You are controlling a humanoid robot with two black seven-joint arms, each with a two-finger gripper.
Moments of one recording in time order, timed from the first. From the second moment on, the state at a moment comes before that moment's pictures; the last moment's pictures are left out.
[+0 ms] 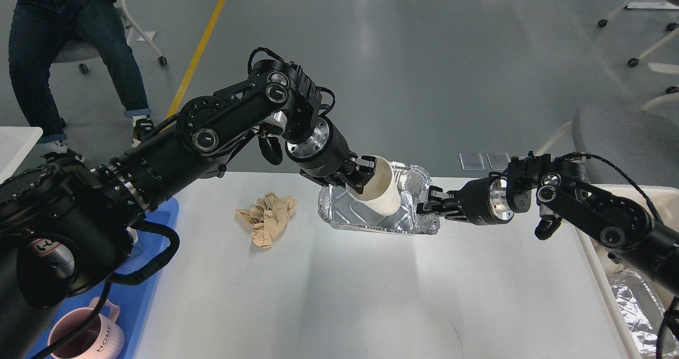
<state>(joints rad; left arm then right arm) -1.28 -0.08 -0.50 -0.78 0.87 -0.96 0.73 0.80 -0.44 0.56 1.11 -1.06 0.63 -0.18</state>
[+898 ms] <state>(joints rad) -1.26 -0.13 -0.50 -0.72 0.92 -0.96 0.72 0.81 -0.40 0.56 1.11 -1.05 0.64 -0.18</state>
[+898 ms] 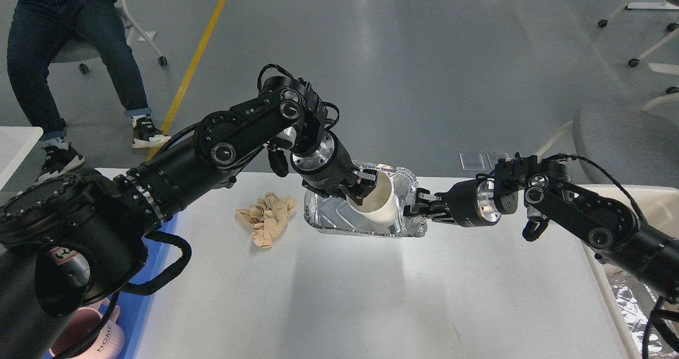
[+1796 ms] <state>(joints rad) -1.32 -0.12 -0.51 -0.68 0.84 -0.95 0.73 0.80 -0.41 0.56 1.12 -1.05 0.64 -0.17</state>
